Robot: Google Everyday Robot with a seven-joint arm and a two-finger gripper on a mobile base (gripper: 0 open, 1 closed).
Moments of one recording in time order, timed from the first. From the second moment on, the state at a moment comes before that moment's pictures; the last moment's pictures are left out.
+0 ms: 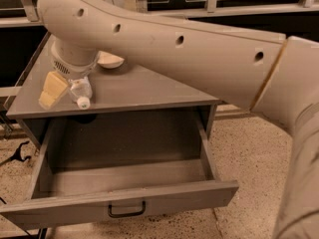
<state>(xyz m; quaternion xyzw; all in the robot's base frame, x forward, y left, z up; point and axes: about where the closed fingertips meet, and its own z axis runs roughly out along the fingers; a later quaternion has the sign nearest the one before) 0.596 0.216 0.898 -0.51 0.80 0.08 0.31</state>
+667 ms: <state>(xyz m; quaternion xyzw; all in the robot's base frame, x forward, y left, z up) 0.600 0.219 0.882 -0.49 0.83 0.03 0.29</state>
